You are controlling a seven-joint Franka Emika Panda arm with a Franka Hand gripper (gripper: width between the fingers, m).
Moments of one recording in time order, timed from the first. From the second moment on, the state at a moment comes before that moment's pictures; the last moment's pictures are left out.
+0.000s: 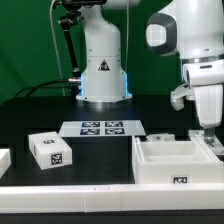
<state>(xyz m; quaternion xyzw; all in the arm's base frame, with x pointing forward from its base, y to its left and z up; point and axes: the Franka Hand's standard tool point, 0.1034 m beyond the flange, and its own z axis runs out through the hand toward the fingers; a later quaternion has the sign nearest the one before) 0.424 0.201 0.017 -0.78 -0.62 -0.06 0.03</state>
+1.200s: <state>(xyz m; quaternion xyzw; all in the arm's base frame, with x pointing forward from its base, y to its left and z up) 0.420 0.198 0.010 -0.78 -0.62 -0.05 0.03</state>
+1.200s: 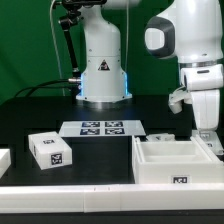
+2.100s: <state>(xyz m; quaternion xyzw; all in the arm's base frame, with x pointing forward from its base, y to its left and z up) 0.424 0.154 0.054 -0.76 -0.65 -0.04 0.01</state>
